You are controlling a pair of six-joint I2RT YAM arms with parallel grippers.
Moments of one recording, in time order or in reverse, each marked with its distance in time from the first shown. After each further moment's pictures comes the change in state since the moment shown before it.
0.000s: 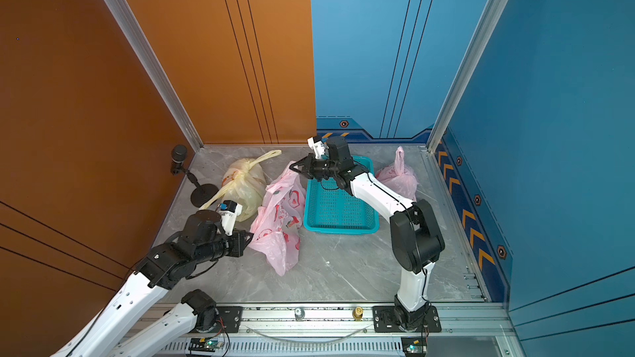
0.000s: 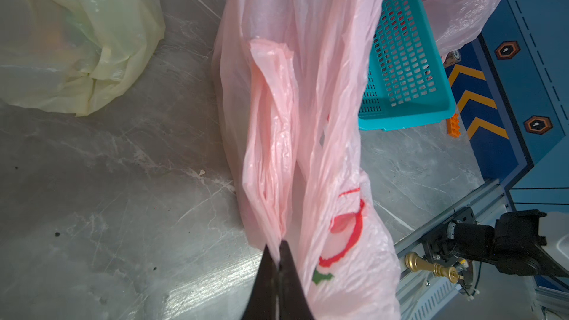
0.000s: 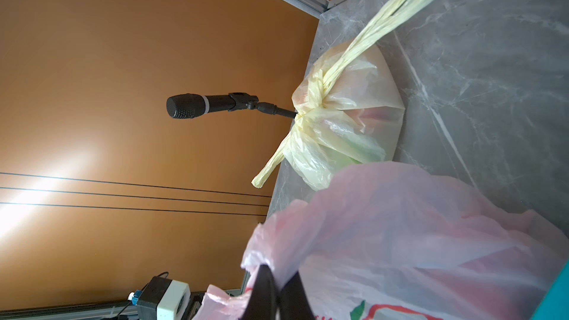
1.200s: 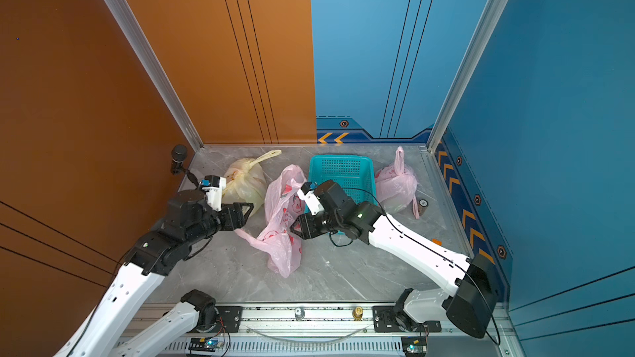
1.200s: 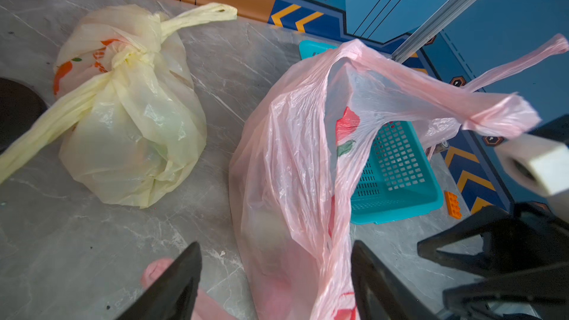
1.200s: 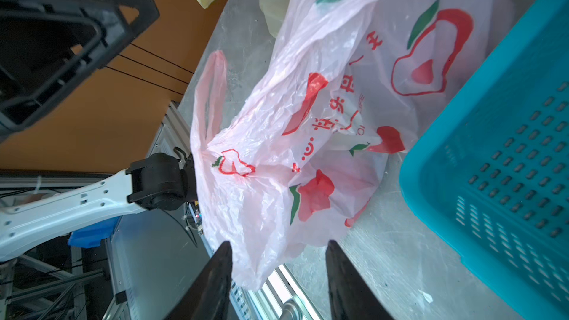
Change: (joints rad) left arm 0.162 0.167 0.180 0.142 -0.018 0.077; right arm 0.390 -0.501 -0.325 -0.561 0.427 -0.401
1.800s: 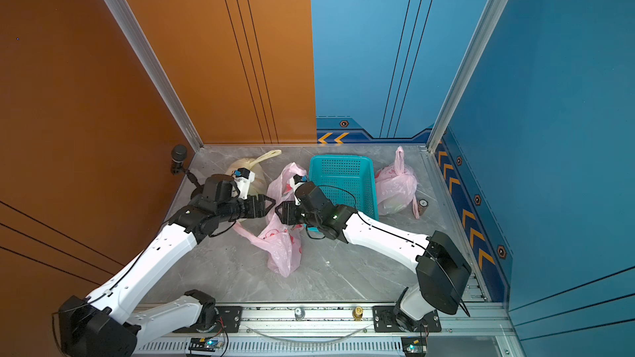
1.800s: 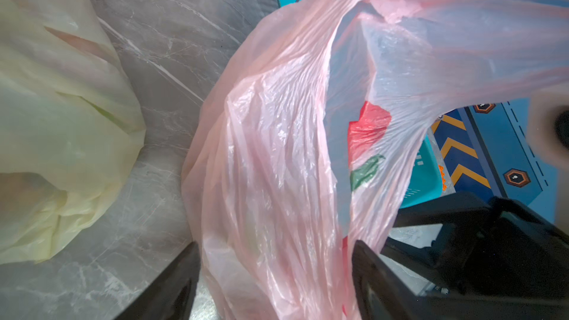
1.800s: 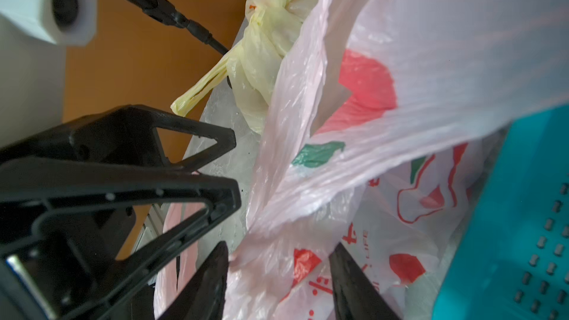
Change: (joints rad) left arm 0.002 0.281 -0.008 0.188 0.175 0.016; right arm 0.024 0.185 -0.001 0.392 0.247 0.169
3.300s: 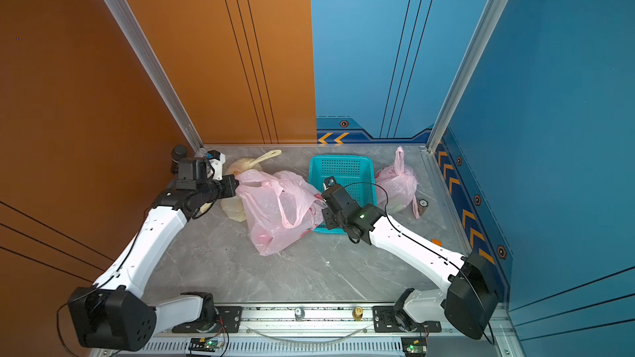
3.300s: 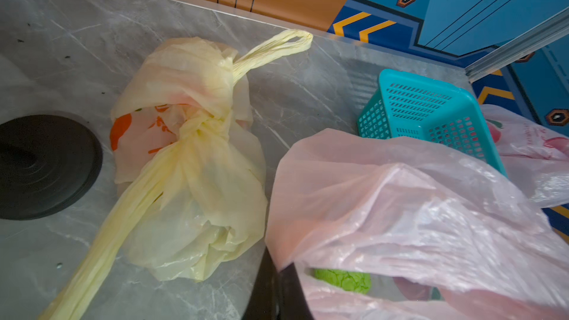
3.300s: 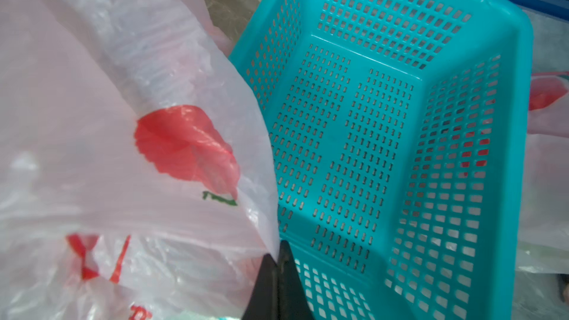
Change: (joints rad) left arm 0.314 0.111 0.161 -0.069 -0.080 0.169; right arm -0.137 -0.212 -0.104 -0.426 0.369 -0.431
